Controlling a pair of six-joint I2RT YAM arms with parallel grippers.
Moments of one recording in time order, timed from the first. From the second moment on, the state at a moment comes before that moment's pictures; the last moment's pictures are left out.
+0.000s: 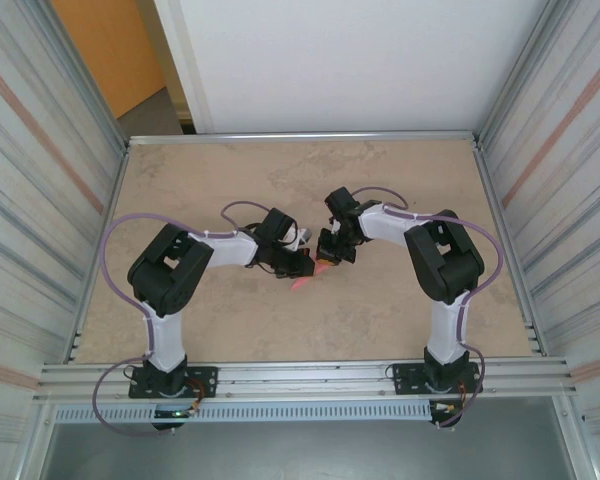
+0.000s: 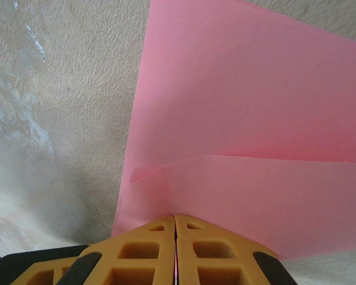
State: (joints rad) left arm -0.65 1.92 1.03 -0.15 0.60 -0.56; right arm 0.54 1.96 1.23 -0.58 -0.36 0.78
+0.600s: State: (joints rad) left arm -0.60 1.87 0.91 -0.07 0.64 -0.55; right arm 0.54 1.97 1.24 -0.59 -0.37 0.77
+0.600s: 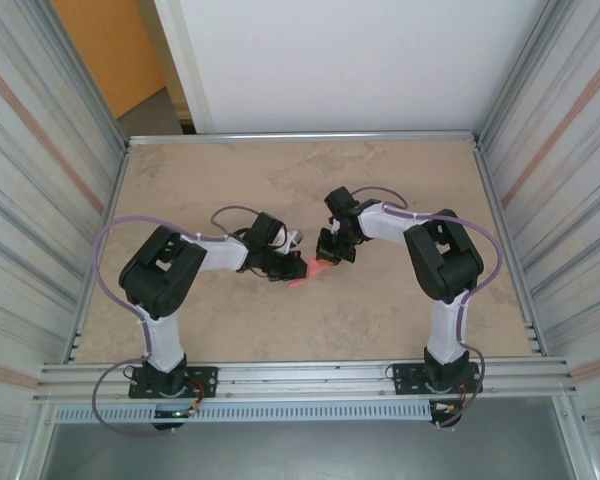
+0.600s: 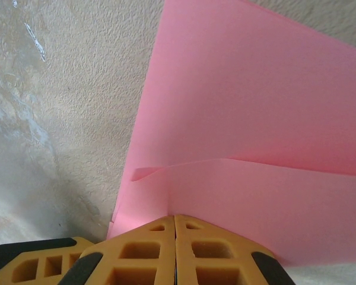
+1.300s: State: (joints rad) left arm -0.58 1.62 0.75 -0.34 0.57 -0.44; right arm 0.54 1.97 1.24 -0.59 -0.37 0.75
